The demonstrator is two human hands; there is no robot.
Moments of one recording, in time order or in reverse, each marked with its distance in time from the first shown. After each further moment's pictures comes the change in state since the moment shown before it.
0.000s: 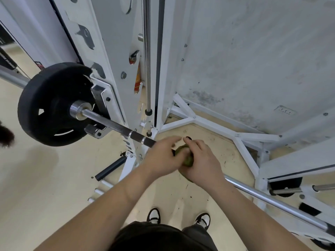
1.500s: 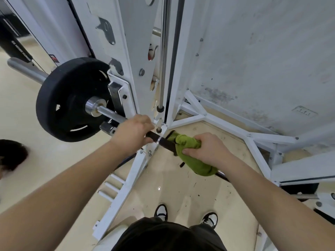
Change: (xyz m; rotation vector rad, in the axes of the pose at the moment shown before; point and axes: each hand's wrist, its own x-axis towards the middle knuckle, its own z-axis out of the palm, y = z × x) left_hand 0.037 -0.097 -0.115 0.733 0.022 0.254; right_hand 0.072 -0.028 -0.010 0.037 -0.340 0.140
